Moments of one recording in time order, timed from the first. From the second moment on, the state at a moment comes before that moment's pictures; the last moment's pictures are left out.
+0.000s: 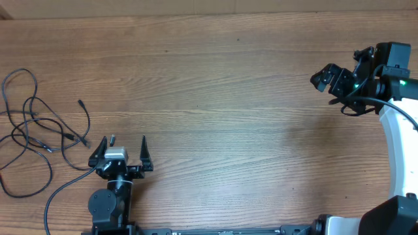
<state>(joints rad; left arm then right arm) 0.07 0.02 0.01 -0.07 0.06 -0.01 -0.22 1.52 1.33 -0.91 -0.34 0.28</state>
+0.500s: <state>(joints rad) 0.07 0.02 0.01 -0.07 0.06 -0.01 -0.21 1.36 1.33 -0.72 -0.34 0.28</state>
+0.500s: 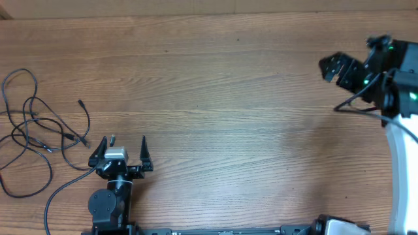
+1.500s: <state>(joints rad) 0.07 0.02 0.01 -0.07 0.06 -0.01 -0.16 0.46 0.06 0.65 -0.24 0.44</state>
